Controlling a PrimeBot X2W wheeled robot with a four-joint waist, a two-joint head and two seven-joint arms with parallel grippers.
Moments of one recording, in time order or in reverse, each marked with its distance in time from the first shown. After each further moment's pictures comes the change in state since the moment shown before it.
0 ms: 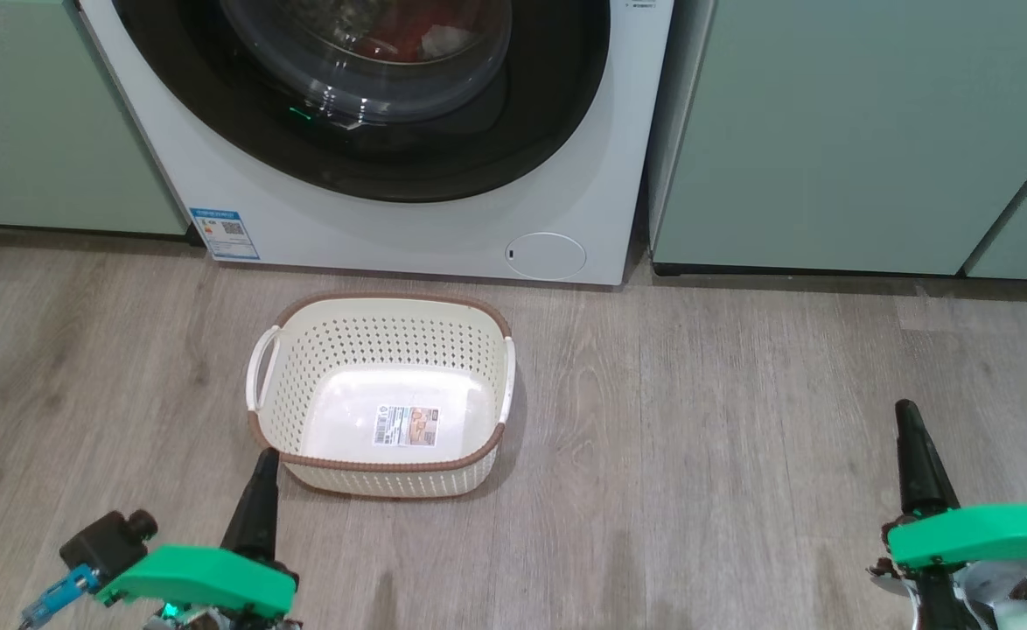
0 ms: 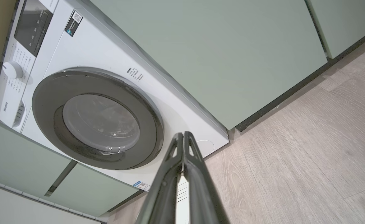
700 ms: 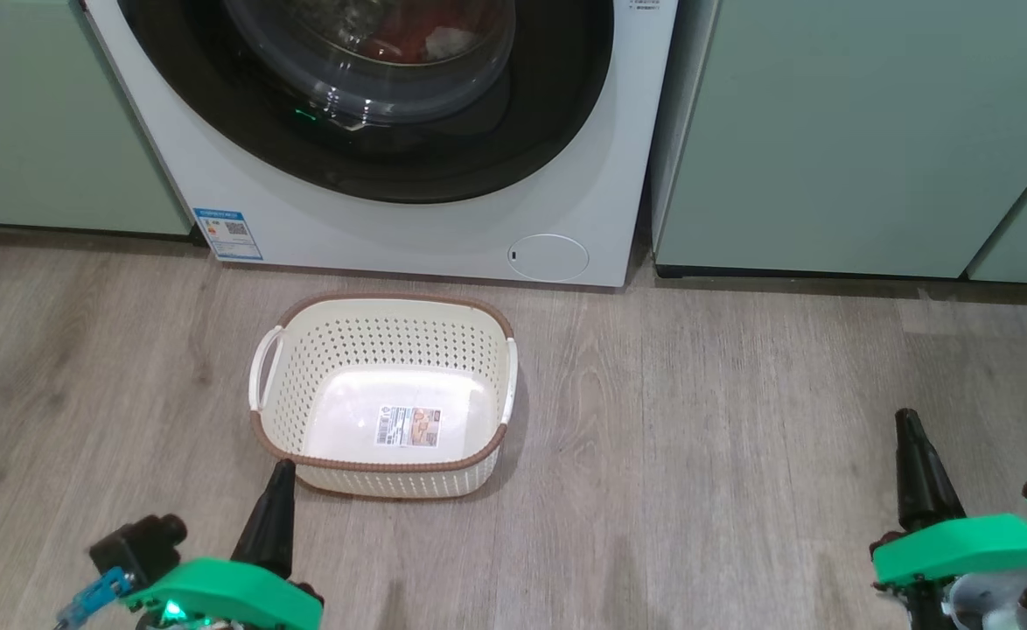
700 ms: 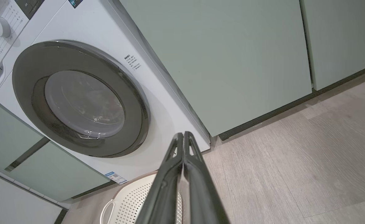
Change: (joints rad) left arm 0.025 0.000 -0.032 -0.006 0.231 0.004 -0.061; right arm 0.022 0.000 -0.003 -0.003 -0.241 0.000 -0.062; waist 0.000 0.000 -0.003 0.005
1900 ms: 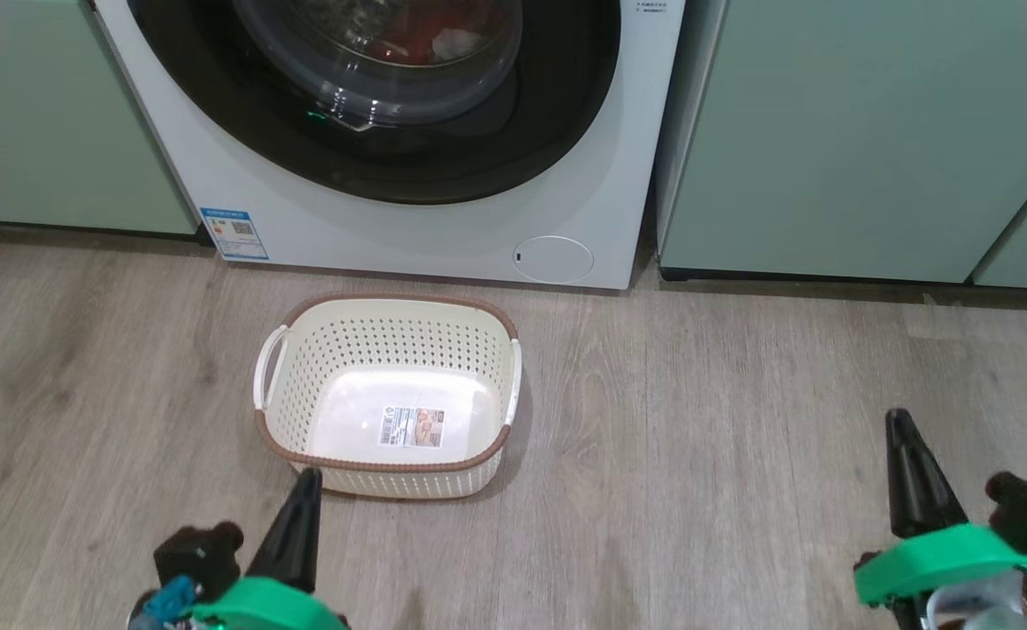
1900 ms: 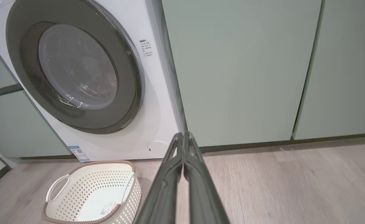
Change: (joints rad) left arm 0.018 -0.001 -0.039 -0.006 0.372 0.006 -0.098; right arm 0.008 0.000 -0.004 -0.004 -0.383 0.000 -0.099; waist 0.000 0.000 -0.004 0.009
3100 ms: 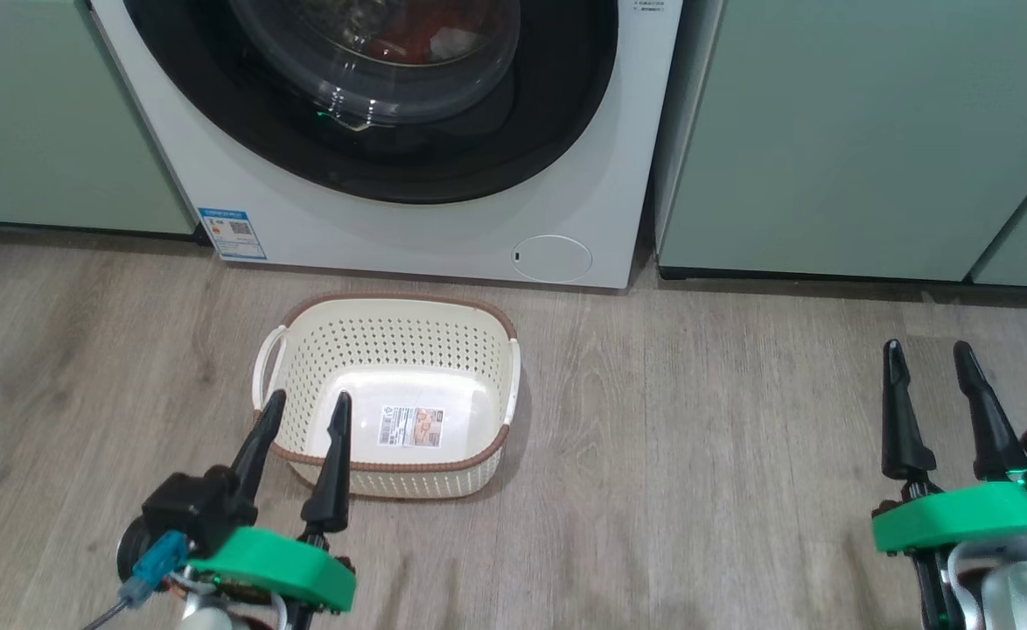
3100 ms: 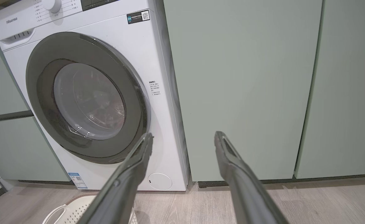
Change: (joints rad) left arm -0.058 0.003 -0.013 -0.127 0.037 0.008 -0.008; right arm -0.045 -0.011 -0.010 -0.115 -0.010 0.000 -0.008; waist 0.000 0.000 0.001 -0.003
